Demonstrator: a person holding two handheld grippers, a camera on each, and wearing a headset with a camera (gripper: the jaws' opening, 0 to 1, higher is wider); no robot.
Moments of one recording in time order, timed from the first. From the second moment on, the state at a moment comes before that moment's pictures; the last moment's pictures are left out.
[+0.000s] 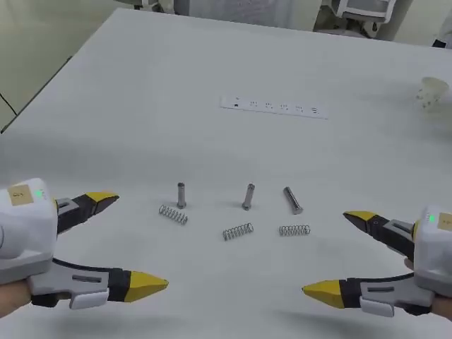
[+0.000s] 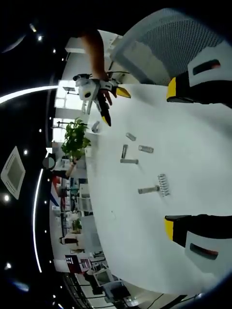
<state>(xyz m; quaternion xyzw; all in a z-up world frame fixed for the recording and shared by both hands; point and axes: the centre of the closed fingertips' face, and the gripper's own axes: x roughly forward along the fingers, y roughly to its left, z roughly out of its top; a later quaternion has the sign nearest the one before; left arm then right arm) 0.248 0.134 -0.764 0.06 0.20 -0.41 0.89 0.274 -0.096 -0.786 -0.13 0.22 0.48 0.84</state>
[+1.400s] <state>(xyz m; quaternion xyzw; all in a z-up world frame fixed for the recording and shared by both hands) 0.254 0.138 -0.770 0.06 0.21 -0.41 0.89 0.326 -0.084 -0.771 -0.13 0.24 0.47 0.84</state>
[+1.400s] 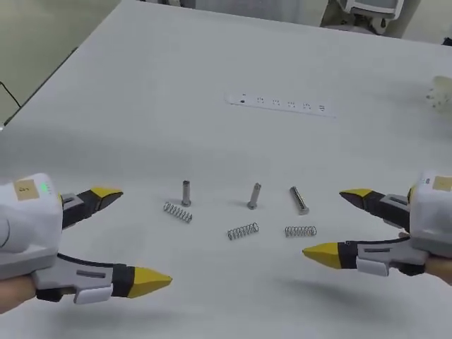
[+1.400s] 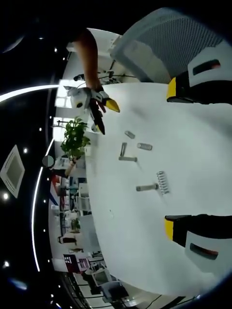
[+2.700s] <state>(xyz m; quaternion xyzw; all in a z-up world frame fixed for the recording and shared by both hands) 0.254 0.137 -0.778 0.05 0.22 -0.41 0.89 0.413 -0.077 -0.824 -0.08 0.44 0.36 0.82</state>
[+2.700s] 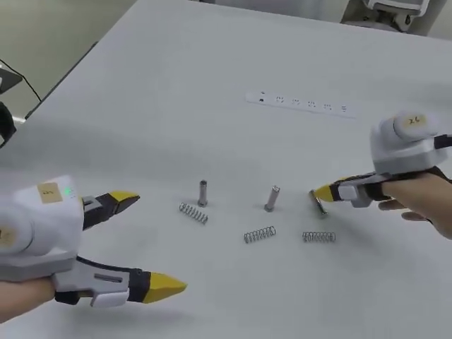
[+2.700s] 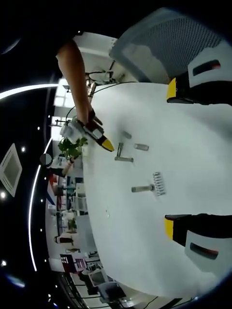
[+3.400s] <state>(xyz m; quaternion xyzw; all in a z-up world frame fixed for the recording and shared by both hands) 0.252 0.142 -0.783 0.05 0.23 -0.40 0.89 0.423 -0.072 -0.846 -0.09 0.49 0.31 0.81</state>
